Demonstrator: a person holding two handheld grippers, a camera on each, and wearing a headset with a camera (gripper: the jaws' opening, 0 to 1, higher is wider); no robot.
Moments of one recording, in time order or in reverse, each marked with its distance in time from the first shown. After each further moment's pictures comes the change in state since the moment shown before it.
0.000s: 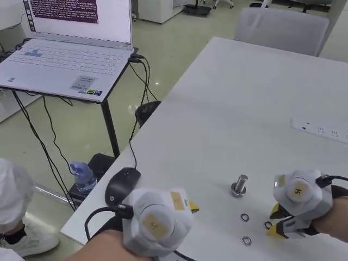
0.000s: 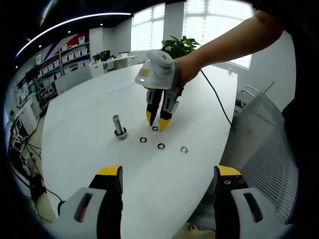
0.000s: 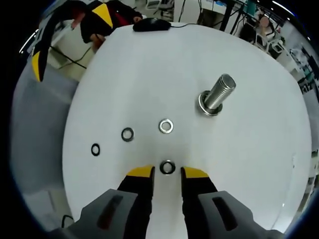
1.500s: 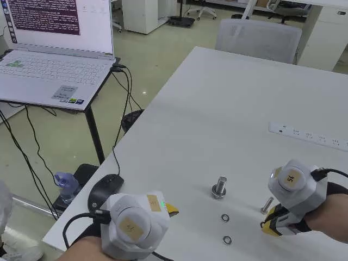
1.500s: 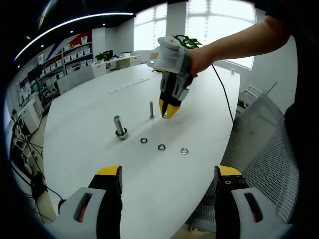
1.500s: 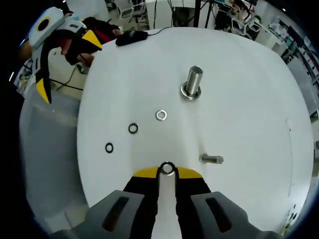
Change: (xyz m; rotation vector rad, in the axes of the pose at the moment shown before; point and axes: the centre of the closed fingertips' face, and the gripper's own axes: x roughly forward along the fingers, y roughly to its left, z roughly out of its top) left arm -0.001 -0.004 0.004 -0.008 -0.002 0.026; right arm -0.046 0.012 -0.023 0.238 -0.028 -0.028
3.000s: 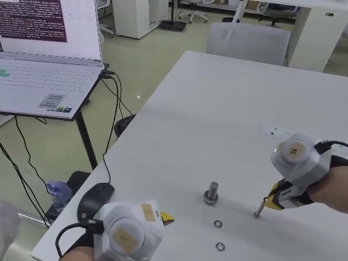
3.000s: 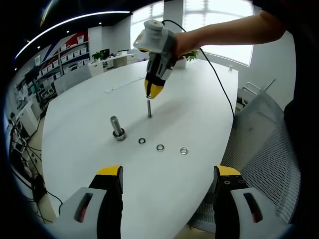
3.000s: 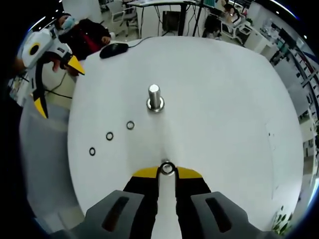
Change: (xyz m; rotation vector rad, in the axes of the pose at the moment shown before) left arm 0.010 0.003 0.000 0.018 0.026 -0.016; right arm -0.026 -0.060 0.022 0.005 -0.018 -0.085
